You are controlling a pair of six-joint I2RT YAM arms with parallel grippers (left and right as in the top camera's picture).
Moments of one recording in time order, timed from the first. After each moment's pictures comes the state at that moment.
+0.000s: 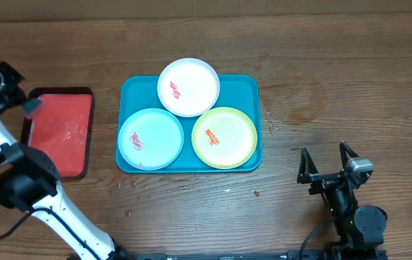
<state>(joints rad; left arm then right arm) 0.57 2.25 2.48 -1.66 0.12 -0.34 0.04 0.01 0.02 -0.02 -0.14 0.17</state>
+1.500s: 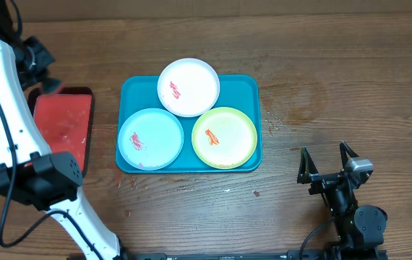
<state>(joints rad) 0.33 2.13 2.52 -1.67 0.02 -0.36 0.04 0.01 0.02 -0.02 -0.14 0.17</state>
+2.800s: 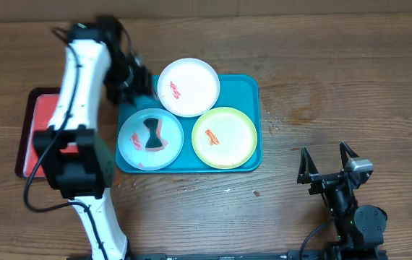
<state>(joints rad) 0.02 2.15 2.12 -1.53 0.31 -0.16 0.04 0.01 0.02 -0.02 -0.14 0.17</state>
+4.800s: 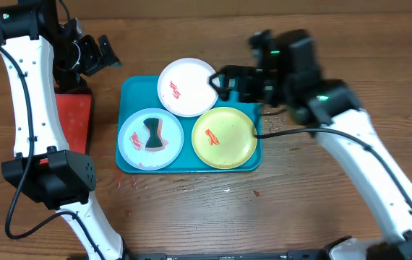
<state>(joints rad) 0.19 2.09 2.34 -1.61 0.31 -0.26 0.47 1.56 1.50 -0.64 -0.37 0.50</state>
